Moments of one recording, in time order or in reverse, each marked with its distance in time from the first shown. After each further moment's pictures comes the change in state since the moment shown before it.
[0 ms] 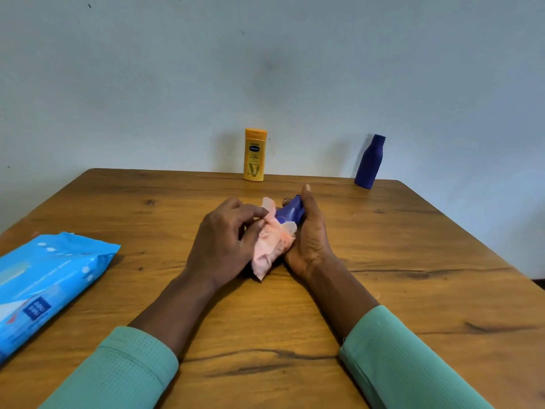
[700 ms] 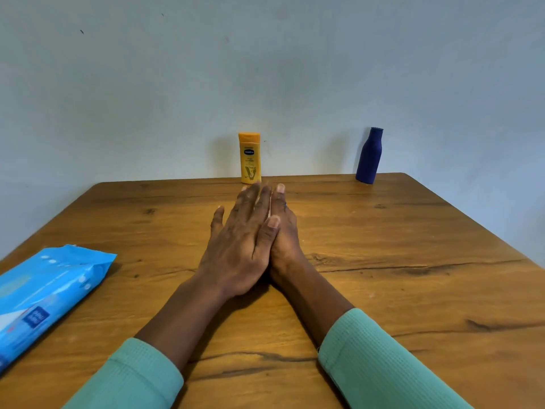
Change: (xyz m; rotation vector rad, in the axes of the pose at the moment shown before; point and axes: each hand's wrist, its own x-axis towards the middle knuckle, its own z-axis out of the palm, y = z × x) left_hand 0.000 0.035 0.018 0.230 -0.328 -0.099; right_hand 0.011 0.021 0.004 -0.315 0.009 -0.214
